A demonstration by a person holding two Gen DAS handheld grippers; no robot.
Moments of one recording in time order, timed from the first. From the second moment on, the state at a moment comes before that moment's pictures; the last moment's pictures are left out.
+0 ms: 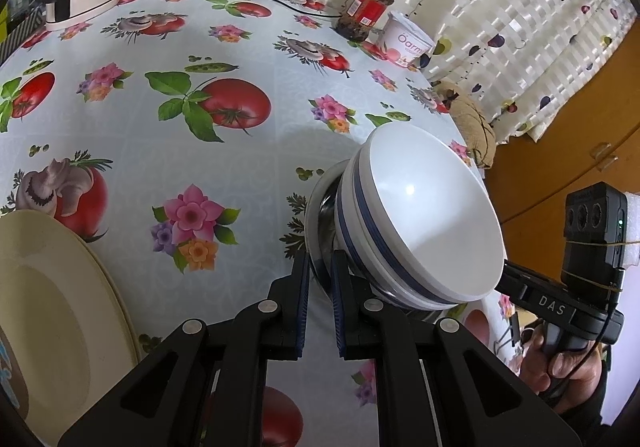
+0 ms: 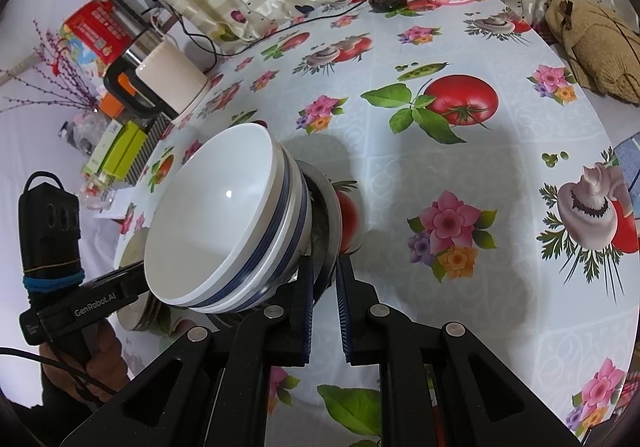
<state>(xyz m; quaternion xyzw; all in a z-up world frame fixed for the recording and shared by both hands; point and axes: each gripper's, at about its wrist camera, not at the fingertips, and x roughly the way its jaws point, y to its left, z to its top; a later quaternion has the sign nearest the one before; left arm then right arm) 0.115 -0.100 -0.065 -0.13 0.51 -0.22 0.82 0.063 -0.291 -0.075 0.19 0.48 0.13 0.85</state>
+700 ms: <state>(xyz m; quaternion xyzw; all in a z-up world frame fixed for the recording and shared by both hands) 0.111 -0.098 -0.063 -0.12 0.51 -0.22 0.82 0.060 -0.289 -0.073 0.19 0.48 0.13 0.85</state>
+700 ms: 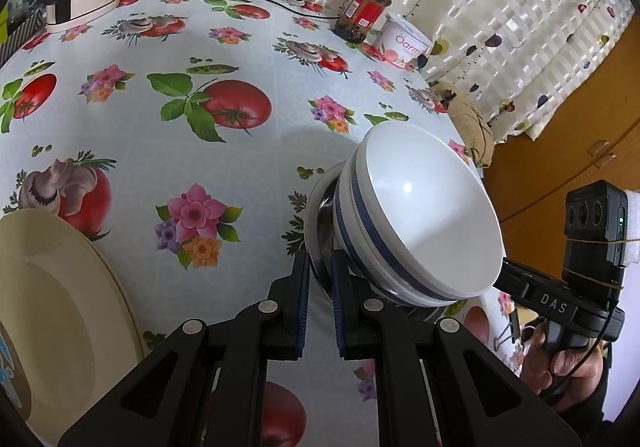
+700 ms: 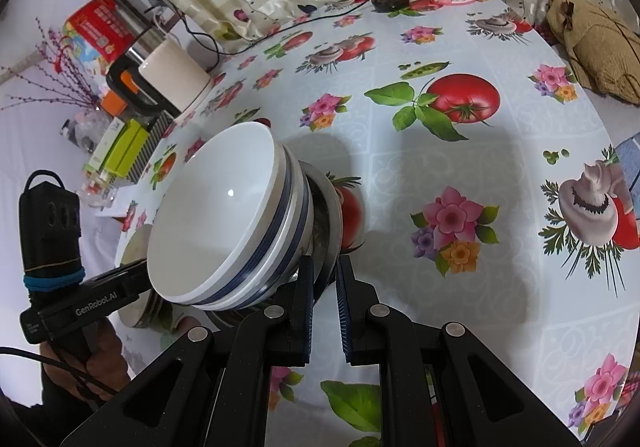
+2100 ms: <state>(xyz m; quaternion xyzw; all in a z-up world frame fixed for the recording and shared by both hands) 0.087 -0.045 -0.029 -0.14 0.48 -0.18 0.85 0.065 -0.243 -0.040 0.15 0.46 0.18 0.86</state>
